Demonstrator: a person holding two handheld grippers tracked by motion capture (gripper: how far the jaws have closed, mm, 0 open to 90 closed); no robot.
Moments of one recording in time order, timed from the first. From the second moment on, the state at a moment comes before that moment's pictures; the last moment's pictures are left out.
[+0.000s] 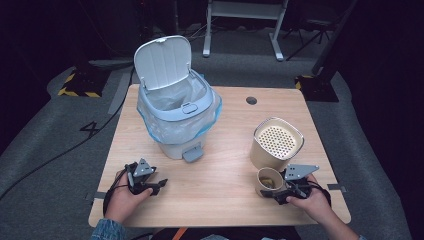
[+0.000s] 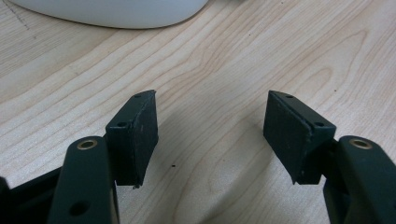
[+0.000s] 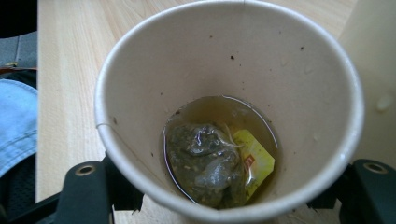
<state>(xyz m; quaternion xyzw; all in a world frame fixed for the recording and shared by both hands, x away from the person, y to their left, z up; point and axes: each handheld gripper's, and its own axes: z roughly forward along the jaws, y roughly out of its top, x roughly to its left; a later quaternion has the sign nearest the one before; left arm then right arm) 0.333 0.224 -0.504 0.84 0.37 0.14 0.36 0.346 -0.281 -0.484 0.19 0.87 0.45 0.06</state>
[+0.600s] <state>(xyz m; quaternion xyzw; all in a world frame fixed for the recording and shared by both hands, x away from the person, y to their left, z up) 0.333 0.224 -0.504 0.84 0.37 0.15 0.36 0.342 -0.295 -0.404 0.16 0.87 0.46 0.08</state>
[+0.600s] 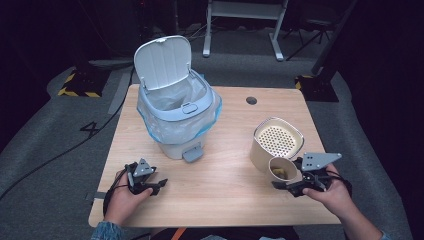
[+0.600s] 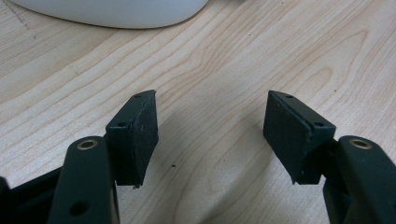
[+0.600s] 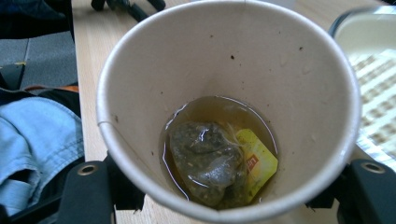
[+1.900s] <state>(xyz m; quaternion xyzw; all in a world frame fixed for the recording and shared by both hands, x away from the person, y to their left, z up) 0.335 0.225 -0.504 0.84 0.38 0.14 0.36 0.442 -0.331 -0.320 0.20 0.84 0.48 0.17</state>
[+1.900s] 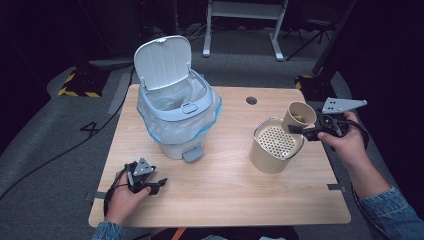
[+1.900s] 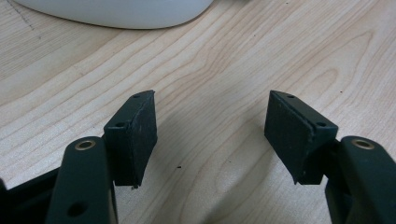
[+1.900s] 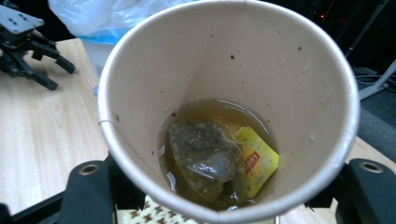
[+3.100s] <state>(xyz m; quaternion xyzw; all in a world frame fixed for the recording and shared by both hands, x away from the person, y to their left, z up) 0.337 0.225 -0.504 0.84 0.37 0.15 0.36 0.456 -0.329 -0.351 -0.02 0.85 0.29 0.44</state>
